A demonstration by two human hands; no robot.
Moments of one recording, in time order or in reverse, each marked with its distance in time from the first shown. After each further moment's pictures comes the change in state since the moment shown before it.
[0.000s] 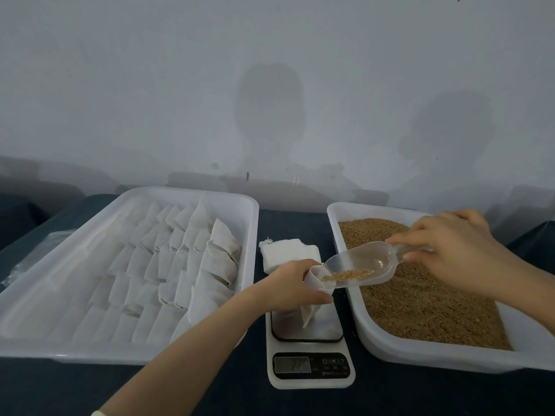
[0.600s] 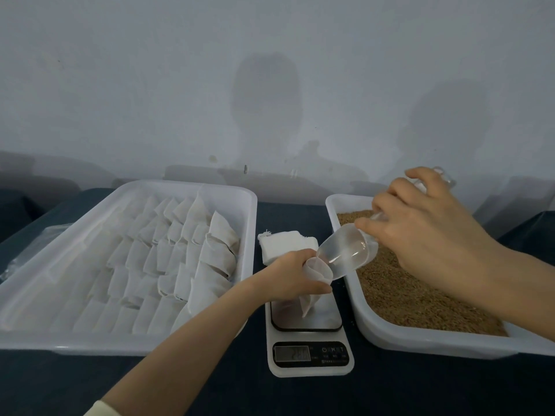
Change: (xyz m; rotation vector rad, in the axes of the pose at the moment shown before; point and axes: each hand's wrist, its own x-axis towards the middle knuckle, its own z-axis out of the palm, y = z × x) left_hand -0.003 0.006 -0.002 0.025 0.006 -0.023; right_hand -0.005 -0.057 -0.026 -0.523 0.403 -0.378
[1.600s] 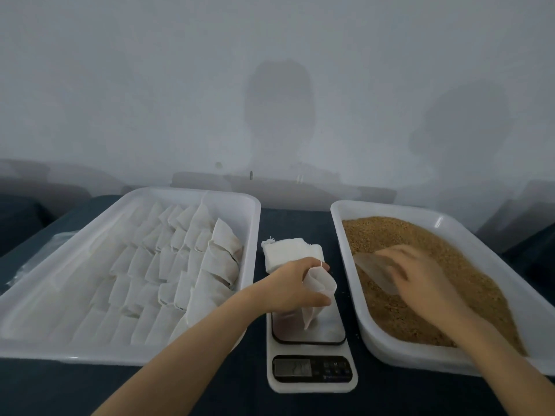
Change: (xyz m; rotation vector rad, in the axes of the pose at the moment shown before) left_hand 0.002 -0.008 0.000 -0.029 -0.025 0.004; right_hand -0.056 -0.027 0.136 0.805 -0.256 0.614
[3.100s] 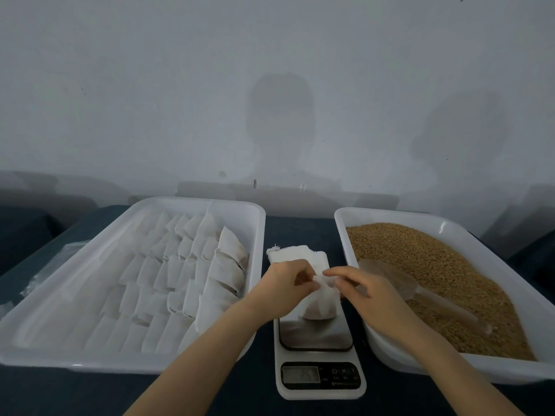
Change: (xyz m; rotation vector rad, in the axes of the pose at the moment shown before) left_hand -0.014 0.000 -0.010 0.185 0.309 0.140; right_hand -0.004 -0.068 0.021 0.606 -0.145 -0.120
